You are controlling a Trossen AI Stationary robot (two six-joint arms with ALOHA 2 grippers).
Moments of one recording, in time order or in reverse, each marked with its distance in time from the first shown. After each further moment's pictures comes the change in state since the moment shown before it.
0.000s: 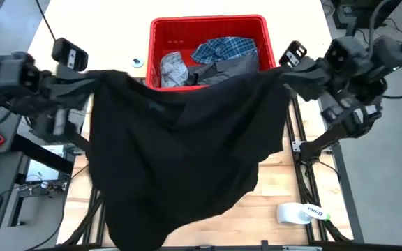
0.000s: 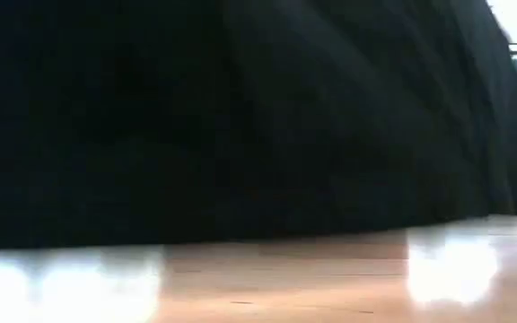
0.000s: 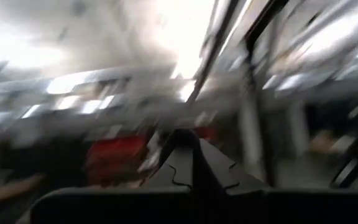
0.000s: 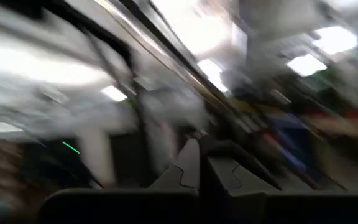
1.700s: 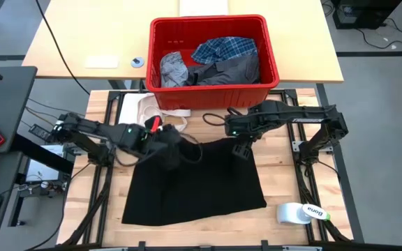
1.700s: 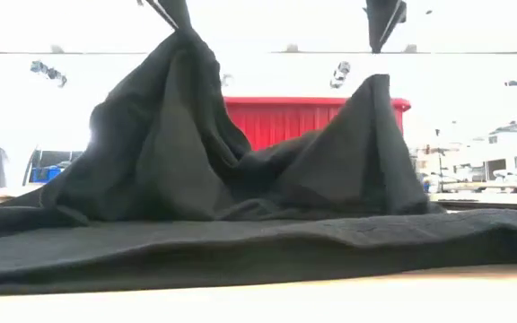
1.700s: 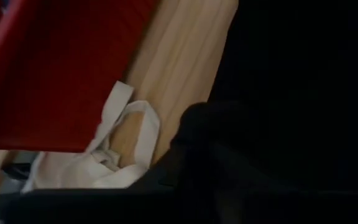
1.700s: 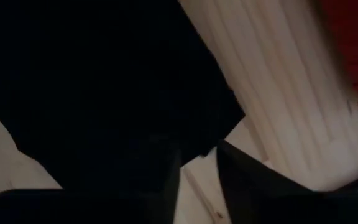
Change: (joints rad) left arm 0.271 0.177 -0.749 -0.722 -0.049 -0.847; right arm -0.108 0.195 -0.553 -1.016 0.106 0.257
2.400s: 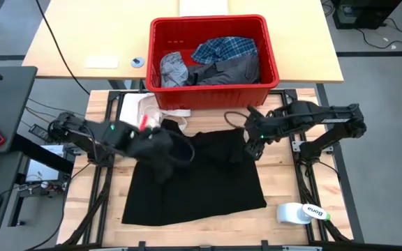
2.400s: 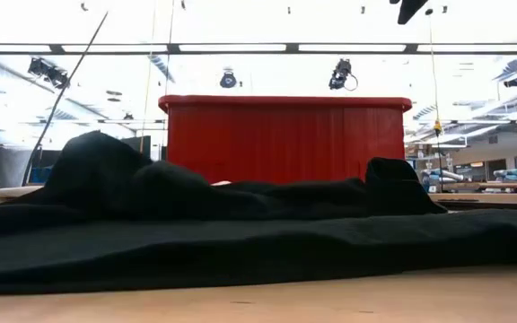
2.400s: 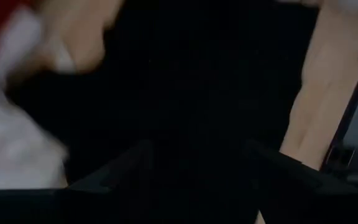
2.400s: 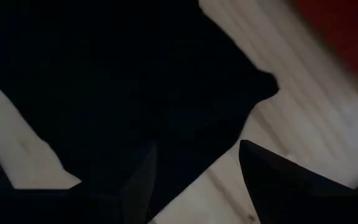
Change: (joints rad) left arm -0.104 -0.014 0.128 -0.146 0.314 -0.383; right arm 0.126 -0.216 -0.103 0.072 0.090 0.272
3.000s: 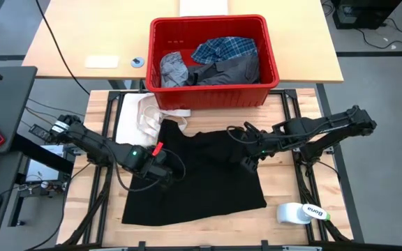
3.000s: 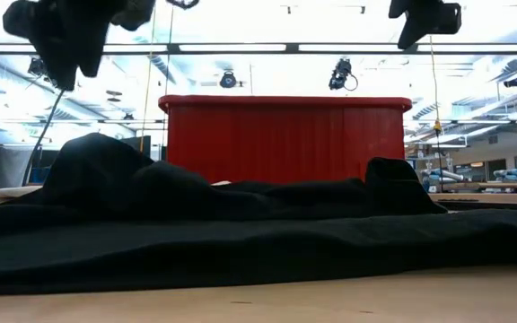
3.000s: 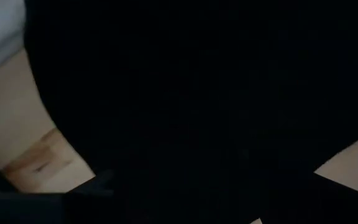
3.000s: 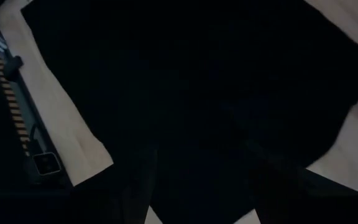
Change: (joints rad) left arm -0.046 0.002 -0.418 0.164 0.131 -0.477; right arm 0.072 -0.123 -0.392 0.448 -0.107 0.114
